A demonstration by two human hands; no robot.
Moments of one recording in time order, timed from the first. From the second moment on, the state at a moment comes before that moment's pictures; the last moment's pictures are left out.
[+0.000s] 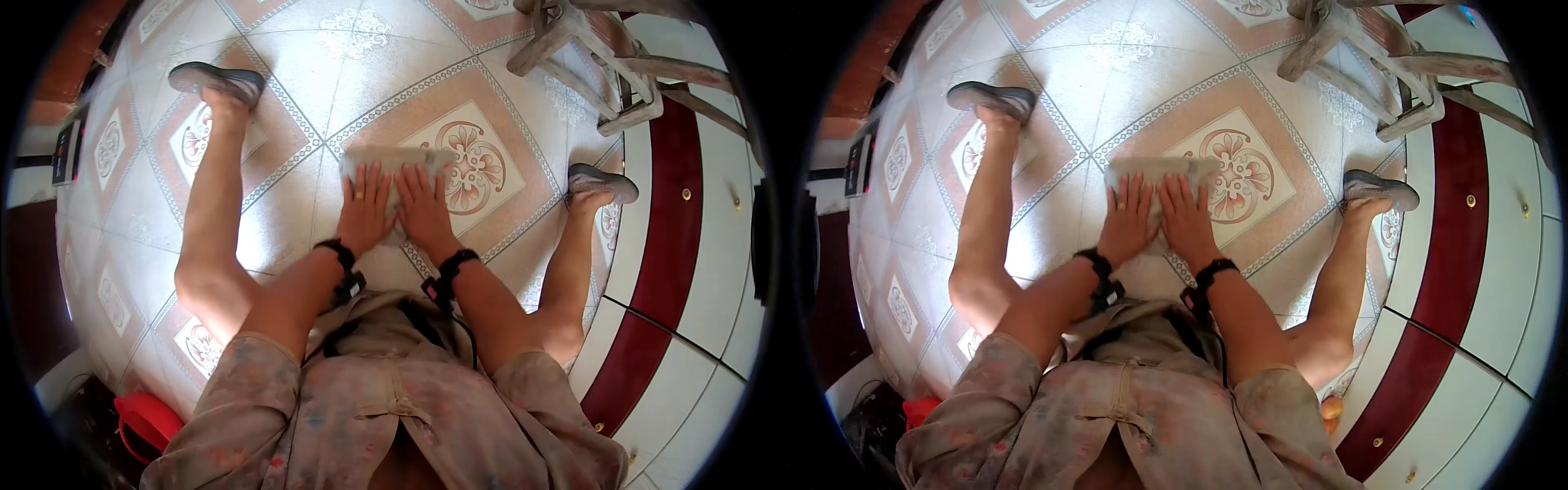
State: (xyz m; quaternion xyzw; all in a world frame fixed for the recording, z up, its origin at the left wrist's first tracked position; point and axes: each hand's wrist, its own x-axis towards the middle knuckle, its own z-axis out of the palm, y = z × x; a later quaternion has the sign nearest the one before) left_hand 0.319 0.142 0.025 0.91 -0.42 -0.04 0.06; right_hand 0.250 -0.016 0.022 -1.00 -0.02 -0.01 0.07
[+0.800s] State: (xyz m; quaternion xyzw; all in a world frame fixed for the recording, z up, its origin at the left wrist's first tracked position) left_hand 0.368 0.100 0.008 0.89 -0.44 -0.02 0.06; right_hand 0.297 -0.062 0.016 -1.00 -0.01 -0.03 0.05
